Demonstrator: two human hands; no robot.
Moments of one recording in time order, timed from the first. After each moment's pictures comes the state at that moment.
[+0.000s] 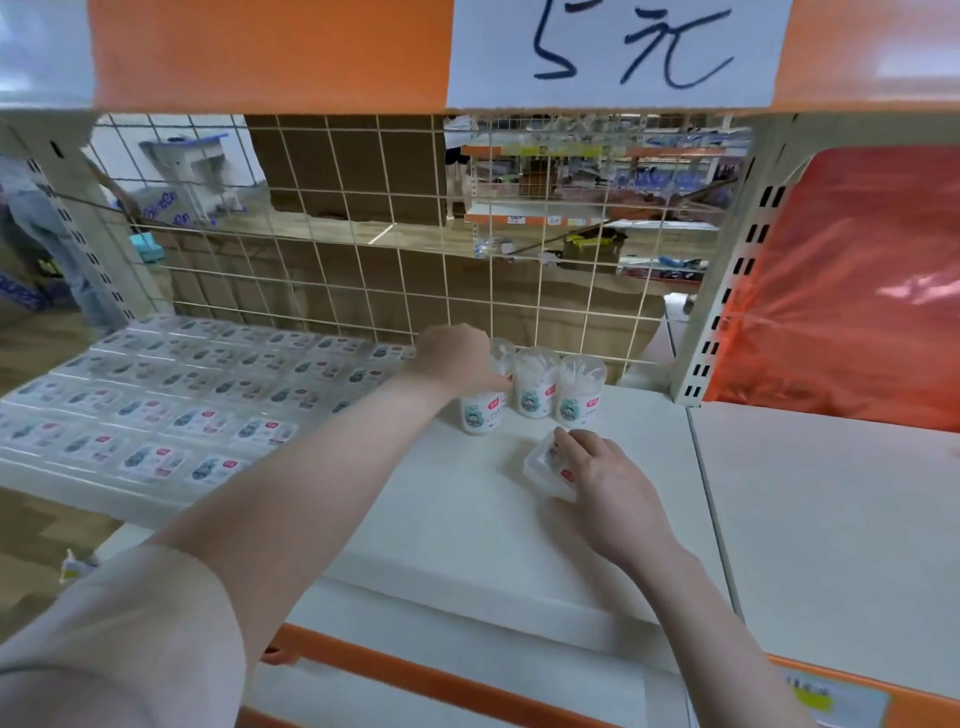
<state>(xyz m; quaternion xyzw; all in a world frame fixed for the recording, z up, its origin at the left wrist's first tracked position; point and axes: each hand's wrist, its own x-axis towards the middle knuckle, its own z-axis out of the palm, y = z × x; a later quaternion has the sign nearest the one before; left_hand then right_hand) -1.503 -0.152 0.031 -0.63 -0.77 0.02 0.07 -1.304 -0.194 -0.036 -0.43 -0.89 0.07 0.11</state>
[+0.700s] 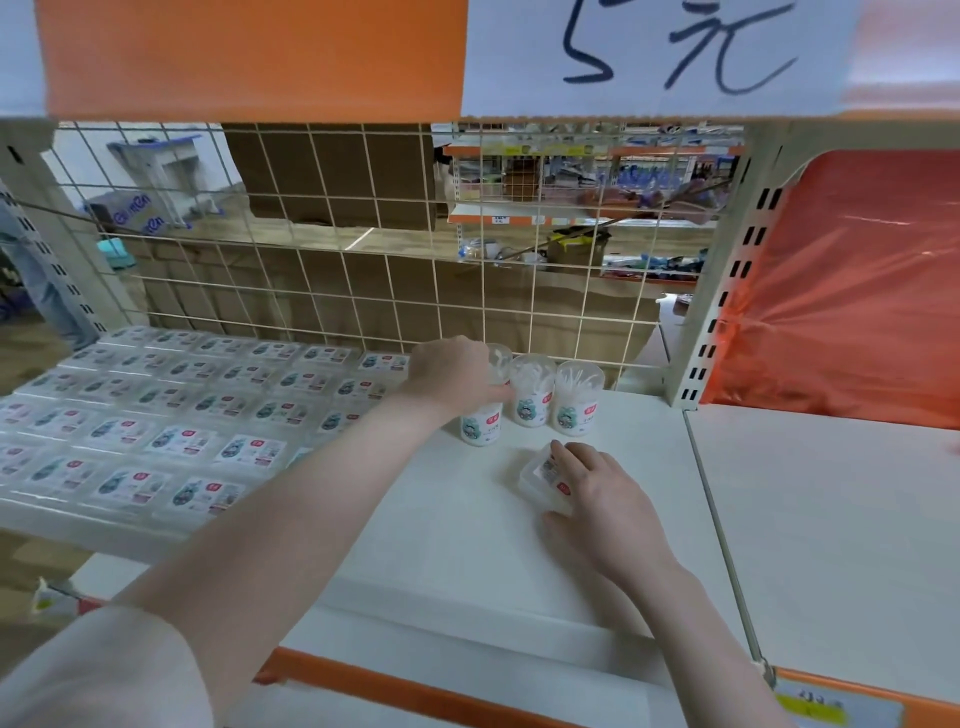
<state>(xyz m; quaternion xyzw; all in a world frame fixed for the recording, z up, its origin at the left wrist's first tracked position) -1.508 -0.151 0.021 -0.66 -0.74 -0.04 0.10 -1.311 -0.196 -0.036 -0.45 -0.89 0.08 0.10</state>
